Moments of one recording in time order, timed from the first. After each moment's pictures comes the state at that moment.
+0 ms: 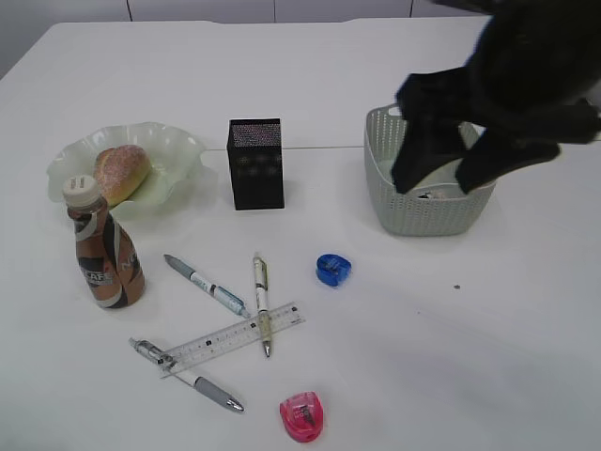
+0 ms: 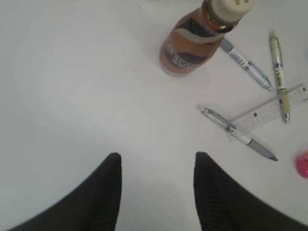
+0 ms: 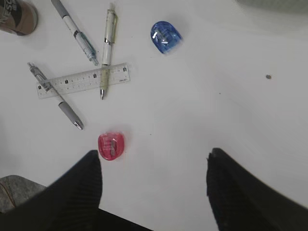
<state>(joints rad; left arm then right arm) 0.09 1.05 -0.84 -0.26 0.94 0.05 0.36 1.49 -1.35 0.24 1.13 0.06</state>
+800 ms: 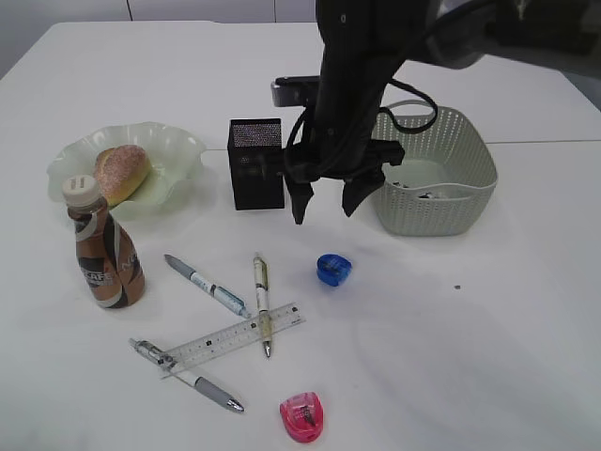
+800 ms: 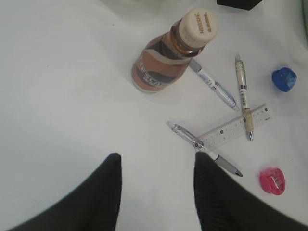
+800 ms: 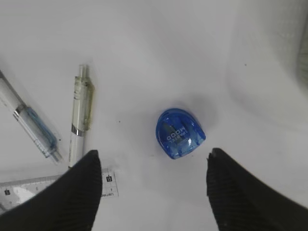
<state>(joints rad) 0.09 1.05 -0.84 -0.39 0.90 0.05 0.49 2.22 -1.98 0.06 1.22 0.22</state>
